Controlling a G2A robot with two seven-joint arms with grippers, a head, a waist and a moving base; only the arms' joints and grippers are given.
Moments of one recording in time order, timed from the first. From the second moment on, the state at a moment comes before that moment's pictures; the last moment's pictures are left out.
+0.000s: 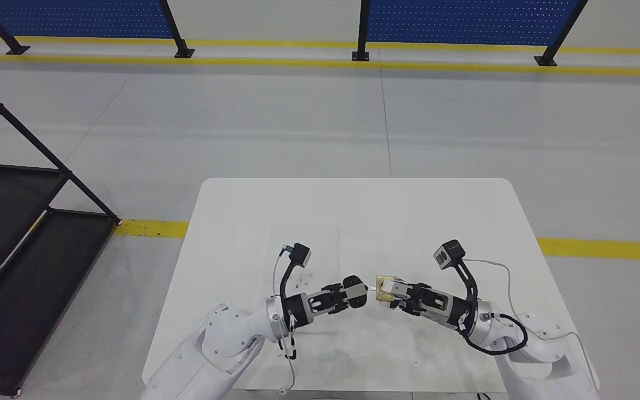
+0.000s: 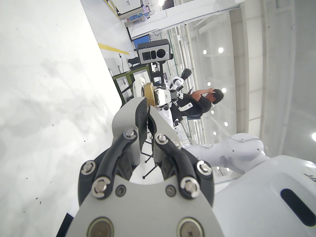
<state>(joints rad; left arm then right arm) 1.62 -1.13 -1.12 -1.84 -0.18 -0.29 -0.63 -1.65 -1.14 1.43 -1.84 0.35 -0.09 1.07</state>
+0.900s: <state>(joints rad) 1.58 -1.13 -1.08 -1.82 -0.19 -0.28 -0.62 -1.65 -1.14 1.43 -1.84 0.35 -0.09 1.07</state>
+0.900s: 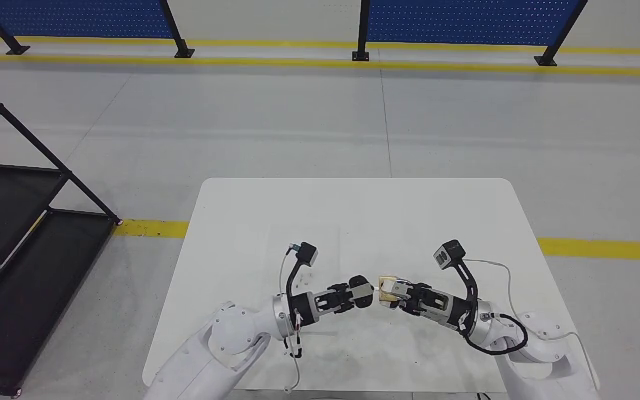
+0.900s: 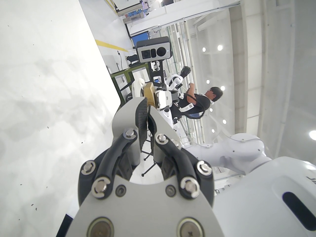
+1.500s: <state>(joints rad) 1.58 -1.13 -1.07 -1.80 -0.30 -0.25 -0.65 -1.65 -1.14 1.43 -1.84 0.35 -0.09 1.07</state>
